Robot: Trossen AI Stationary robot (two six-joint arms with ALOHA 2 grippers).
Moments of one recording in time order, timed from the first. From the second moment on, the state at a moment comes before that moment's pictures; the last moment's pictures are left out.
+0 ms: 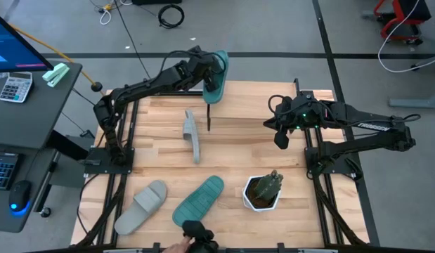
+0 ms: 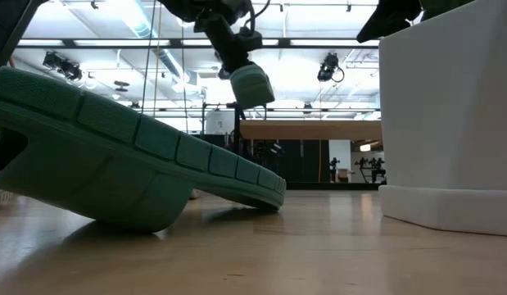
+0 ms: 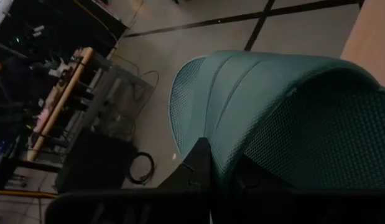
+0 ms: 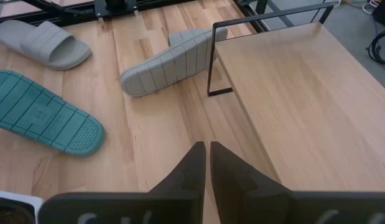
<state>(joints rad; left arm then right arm) 0.51 1.84 1.71 -0.36 -0.53 0.52 -0.17 0.96 1.06 -0.74 0.07 0.13</state>
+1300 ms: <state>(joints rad) 0.47 2.00 1.71 -0.31 -0.58 0.47 -0.17 0.96 1.06 -0.76 0.07 0.13</state>
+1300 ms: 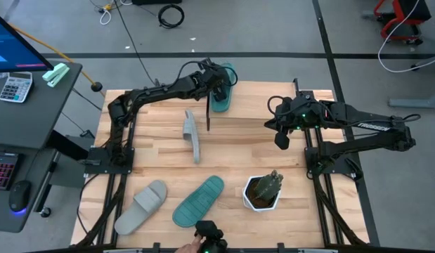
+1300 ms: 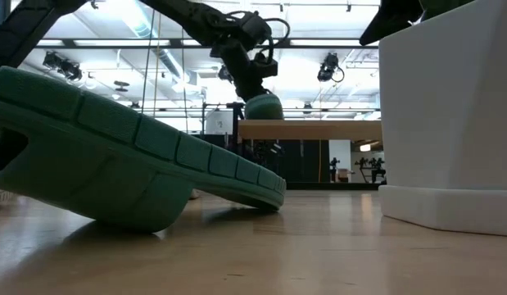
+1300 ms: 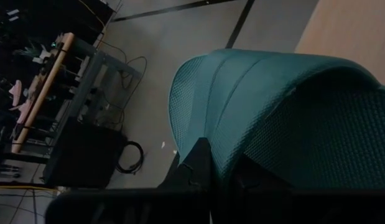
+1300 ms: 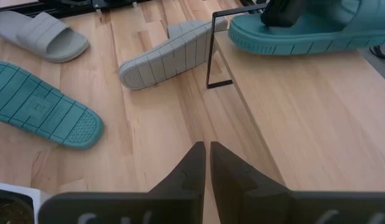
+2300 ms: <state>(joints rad) 0.48 2.00 1.71 -0.31 -0.63 0.51 -0.17 0.96 1.06 -0.76 0.07 0.13</state>
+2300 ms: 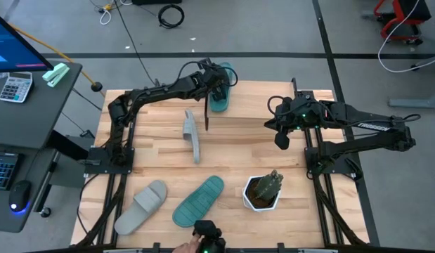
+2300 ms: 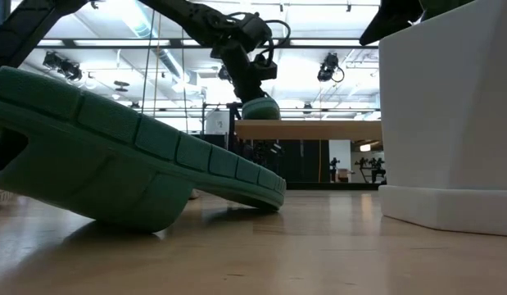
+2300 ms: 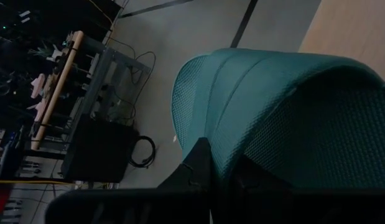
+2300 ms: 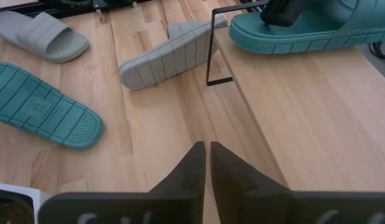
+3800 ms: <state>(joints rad) 0.47 2.00 1.71 -0.32 -0.63 0.51 -0.17 0.96 1.06 -0.76 0.07 0.13</state>
